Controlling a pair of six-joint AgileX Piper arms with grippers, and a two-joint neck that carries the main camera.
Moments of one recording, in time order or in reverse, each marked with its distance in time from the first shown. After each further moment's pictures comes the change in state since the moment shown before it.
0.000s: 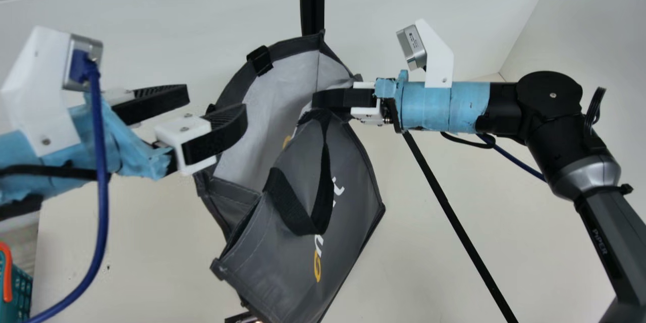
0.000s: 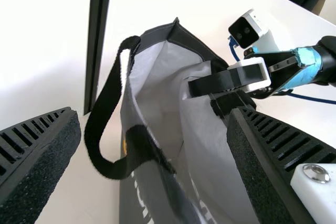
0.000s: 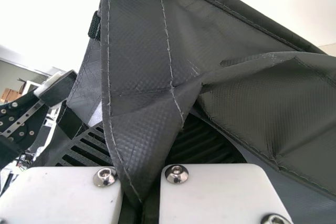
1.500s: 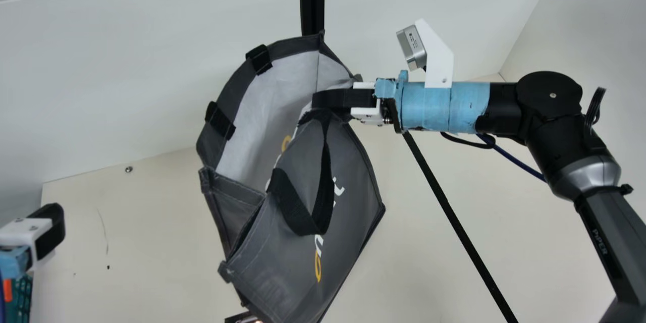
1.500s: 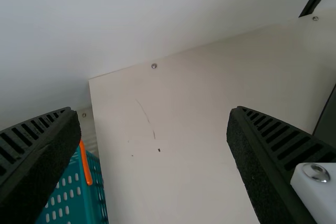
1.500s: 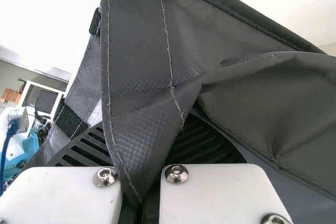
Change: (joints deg) left arm 10.9 -20.0 20.0 47.7 2.5 -20.8; right arm 0.0 0.0 0.0 0.0 0.0 0.0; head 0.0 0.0
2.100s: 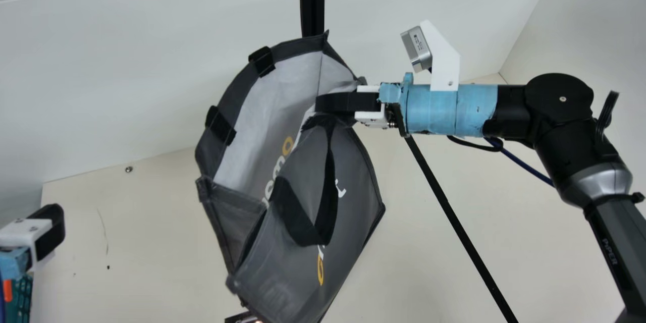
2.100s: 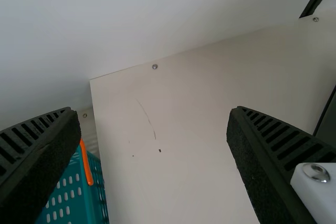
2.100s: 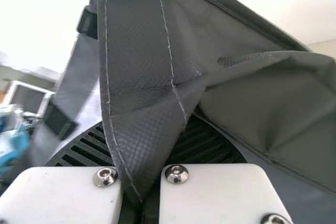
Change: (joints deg) left arm 0.0 0.0 0.0 0.0 0.0 0.0; right arm -1.7 -1.7 0.3 -3.2 0.2 0.6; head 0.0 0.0
